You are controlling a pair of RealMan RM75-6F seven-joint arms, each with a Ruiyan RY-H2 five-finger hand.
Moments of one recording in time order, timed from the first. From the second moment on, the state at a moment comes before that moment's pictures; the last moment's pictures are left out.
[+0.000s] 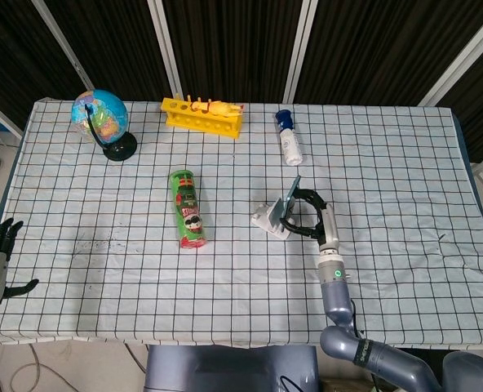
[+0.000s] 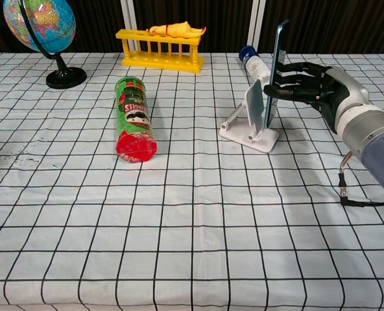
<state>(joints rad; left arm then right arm) -0.13 -1.12 -0.07 -1.68 1.30 1.37 0.16 0.55 -1.88 0.46 -1.28 -1.05 1.10 0.61</state>
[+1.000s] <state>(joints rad) -0.13 -1.12 -0.08 -1.68 1.30 1.37 0.16 0.54 -1.95 0.46 -1.20 -1.09 1.09 0.67</state>
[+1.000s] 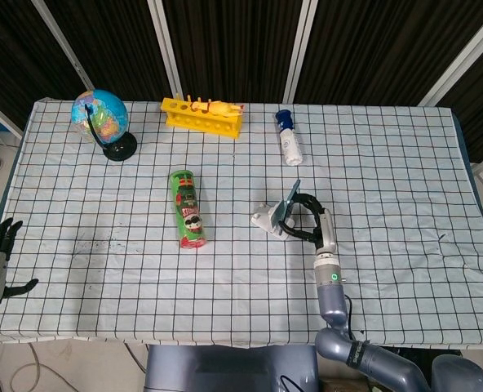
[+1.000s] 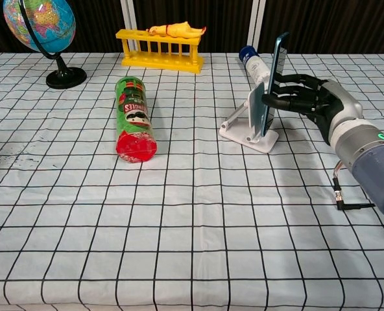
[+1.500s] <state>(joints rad) -0.13 -1.12 -0.08 -1.68 1.29 1.37 0.16 0.54 -1.97 0.47 -1.16 -1.11 1.10 0.69</state>
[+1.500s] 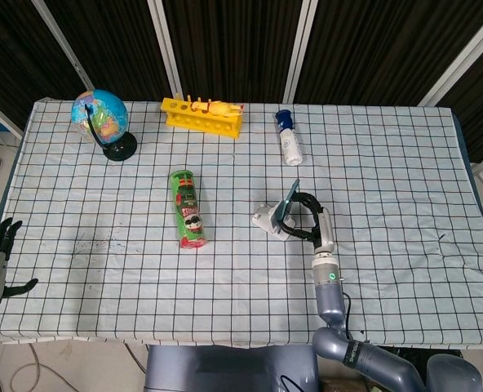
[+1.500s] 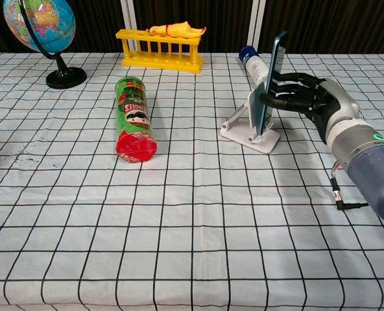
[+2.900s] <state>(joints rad) -0.13 -1.12 -0.07 -1.68 1.29 1.37 0.16 0.55 -2.01 0.46 -1.11 -1.14 1.10 0.68</state>
